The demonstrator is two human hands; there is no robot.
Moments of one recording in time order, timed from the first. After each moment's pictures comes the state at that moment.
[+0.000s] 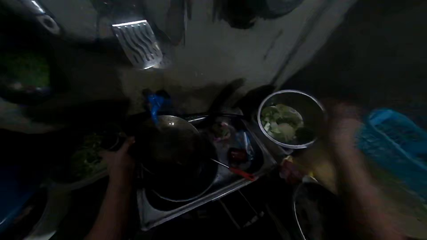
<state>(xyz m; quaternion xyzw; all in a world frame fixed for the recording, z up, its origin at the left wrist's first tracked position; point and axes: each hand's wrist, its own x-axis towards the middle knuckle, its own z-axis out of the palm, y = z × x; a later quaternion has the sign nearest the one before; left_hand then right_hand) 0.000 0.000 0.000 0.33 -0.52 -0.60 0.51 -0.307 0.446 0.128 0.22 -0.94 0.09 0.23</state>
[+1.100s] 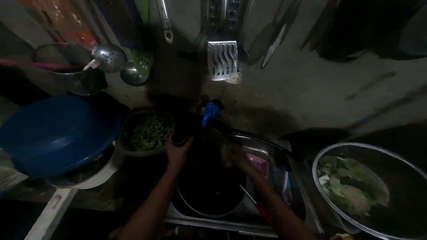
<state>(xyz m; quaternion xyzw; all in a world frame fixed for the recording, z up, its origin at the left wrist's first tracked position) -0.021 0.027 -0.004 0.40 -0.52 -0.54 0.52 -0.235 0.153 -0.045 0.47 -0.77 0.28 -0.33</state>
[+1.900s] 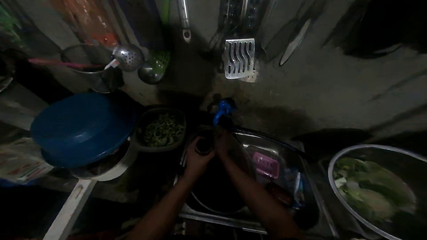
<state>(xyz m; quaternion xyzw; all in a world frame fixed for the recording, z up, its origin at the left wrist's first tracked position) -0.013 0.057 0.007 0.32 -0.59 -0.57 0.48 -0.140 0.045 -0.039 0.27 -0.77 0.51 -0.28</state>
